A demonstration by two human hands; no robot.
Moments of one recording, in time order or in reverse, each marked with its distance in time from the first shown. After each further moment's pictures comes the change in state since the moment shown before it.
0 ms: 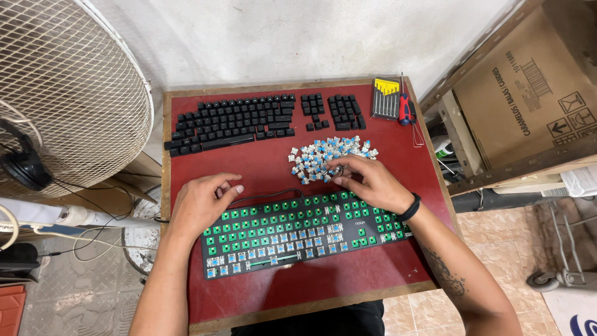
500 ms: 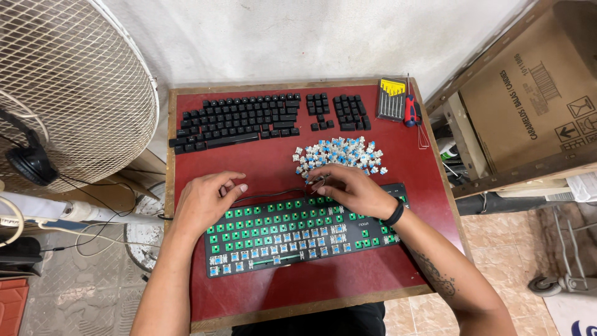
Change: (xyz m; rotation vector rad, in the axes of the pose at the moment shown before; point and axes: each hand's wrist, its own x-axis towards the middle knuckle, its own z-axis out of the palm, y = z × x) left_hand 0.003 -0.003 0.002 -0.018 -0.007 -0.016; right_hand 0.019 -0.011 0.037 0.149 -0.103 -0.015
